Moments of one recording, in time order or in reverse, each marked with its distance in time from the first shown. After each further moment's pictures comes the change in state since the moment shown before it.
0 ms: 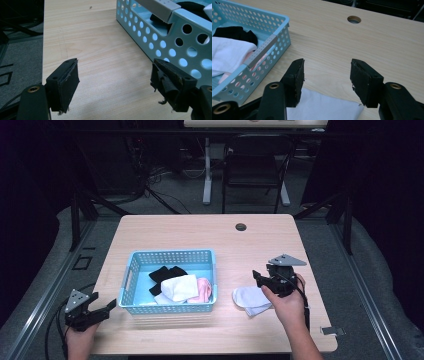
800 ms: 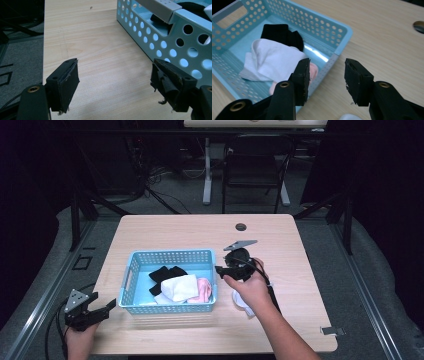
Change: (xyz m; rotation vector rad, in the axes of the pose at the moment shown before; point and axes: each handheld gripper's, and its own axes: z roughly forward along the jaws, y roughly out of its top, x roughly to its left) left arm 0.001 0.000 0.000 0.002 0.001 0.001; right arm 0.078 0.058 0.054 0.168 0.215 -0.081
